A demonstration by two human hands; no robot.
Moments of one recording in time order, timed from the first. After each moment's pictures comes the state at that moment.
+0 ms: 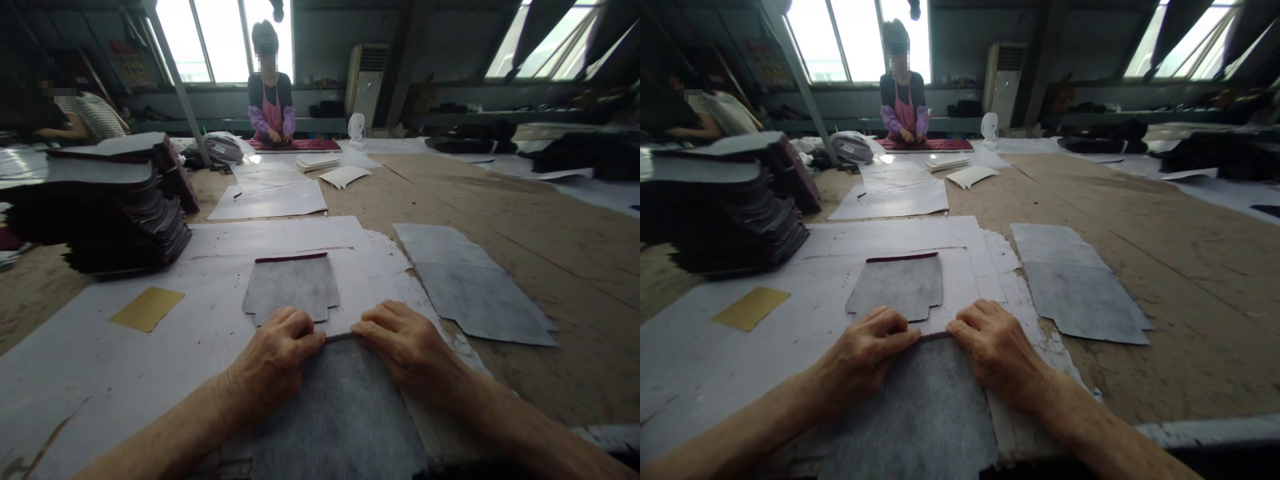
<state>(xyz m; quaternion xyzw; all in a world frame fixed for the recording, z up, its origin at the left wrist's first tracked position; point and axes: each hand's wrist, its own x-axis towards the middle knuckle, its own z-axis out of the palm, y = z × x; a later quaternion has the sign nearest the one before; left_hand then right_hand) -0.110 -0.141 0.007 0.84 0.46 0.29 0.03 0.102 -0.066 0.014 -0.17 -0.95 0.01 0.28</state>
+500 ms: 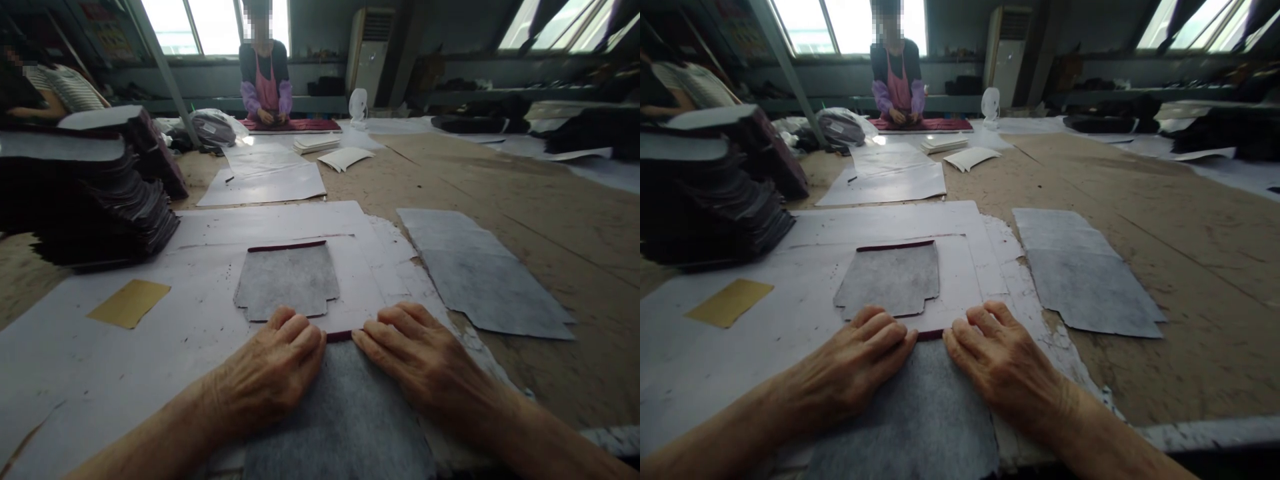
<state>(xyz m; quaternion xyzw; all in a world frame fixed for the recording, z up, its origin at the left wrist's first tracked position) -0.110 -0.146 0.019 0.92 0.37 0.13 -0.08 0.111 -0.077 0.015 -0.11 -0.96 -0.09 0.24</state>
